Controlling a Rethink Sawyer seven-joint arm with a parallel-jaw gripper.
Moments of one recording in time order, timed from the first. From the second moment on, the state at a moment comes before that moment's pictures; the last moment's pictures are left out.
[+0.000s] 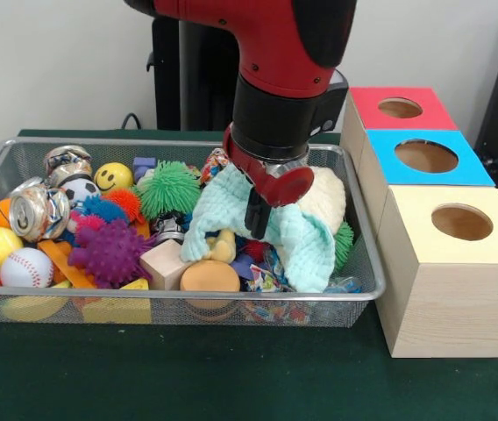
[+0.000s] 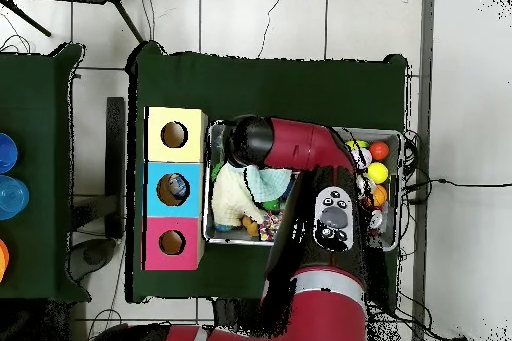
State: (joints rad) arm -0.13 -0.44 -0.13 1.33 -0.03 0.73 2.65
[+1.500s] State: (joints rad) arm -0.15 -0.46 -0.04 1.37 -0.11 0.68 2.65
